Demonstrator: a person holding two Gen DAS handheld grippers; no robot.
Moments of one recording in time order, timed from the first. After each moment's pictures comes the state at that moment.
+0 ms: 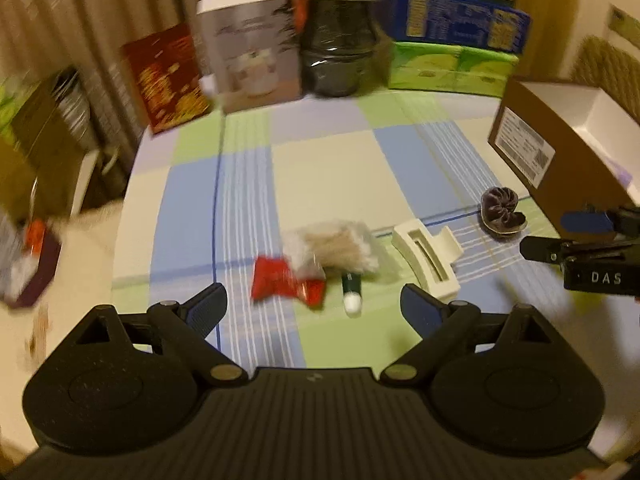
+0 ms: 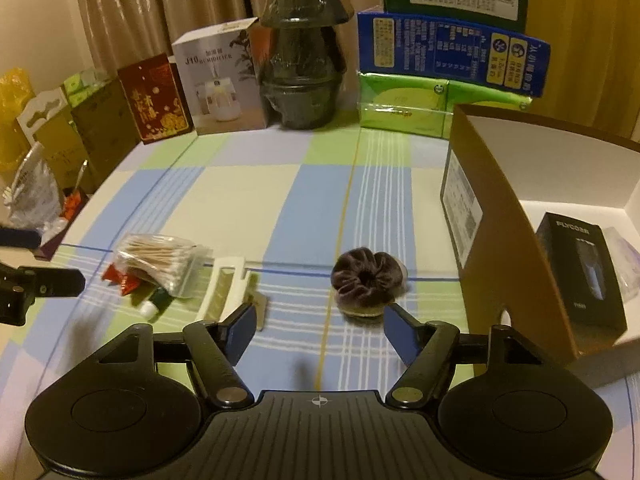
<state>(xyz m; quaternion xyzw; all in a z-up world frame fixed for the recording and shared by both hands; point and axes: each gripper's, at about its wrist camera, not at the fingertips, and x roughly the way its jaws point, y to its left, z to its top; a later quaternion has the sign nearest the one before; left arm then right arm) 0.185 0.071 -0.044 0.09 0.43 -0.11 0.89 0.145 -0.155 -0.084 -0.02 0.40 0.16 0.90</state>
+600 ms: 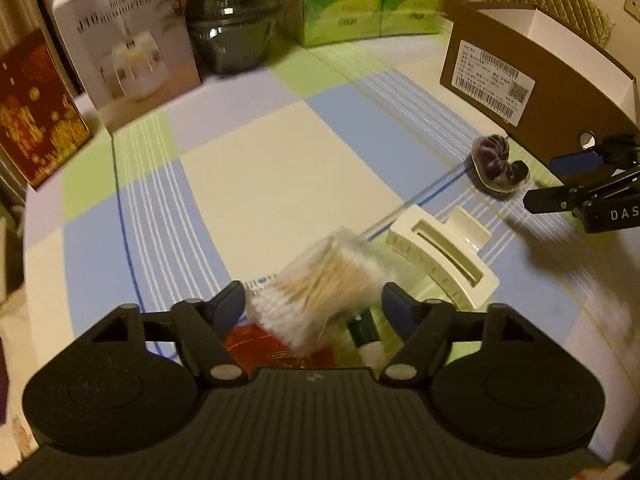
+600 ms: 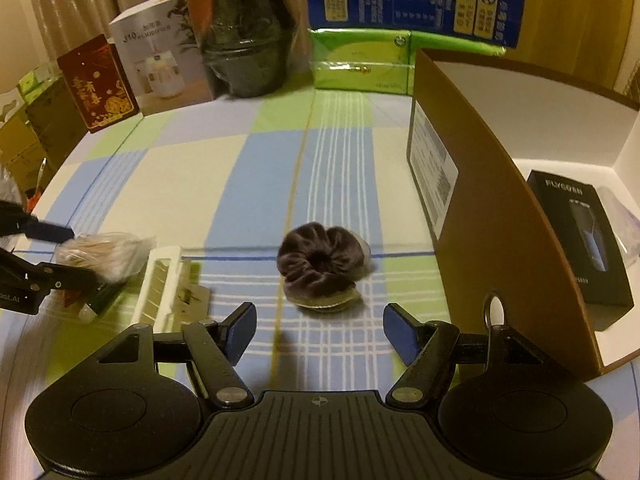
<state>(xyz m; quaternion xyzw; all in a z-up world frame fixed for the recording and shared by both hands) 0.270 0.067 -0.105 0.16 0.46 -0.27 0.83 0.176 -0.171 -0.112 -0.01 0.45 0.11 0.89</state>
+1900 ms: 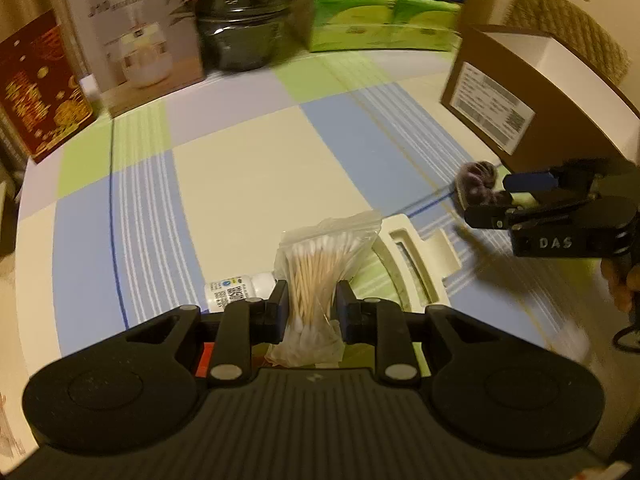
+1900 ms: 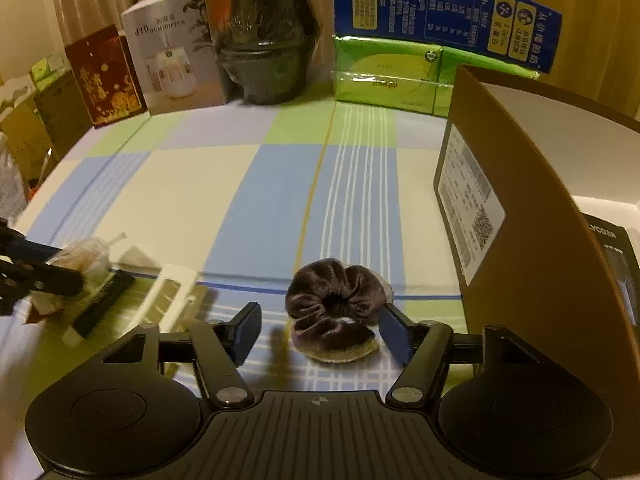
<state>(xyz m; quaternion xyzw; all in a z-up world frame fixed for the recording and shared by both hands) 0.263 0.049 -0.091 0.11 0.47 -0.24 0.84 0.205 -0.155 -0.128 -0.04 0.42 0.13 0.90</state>
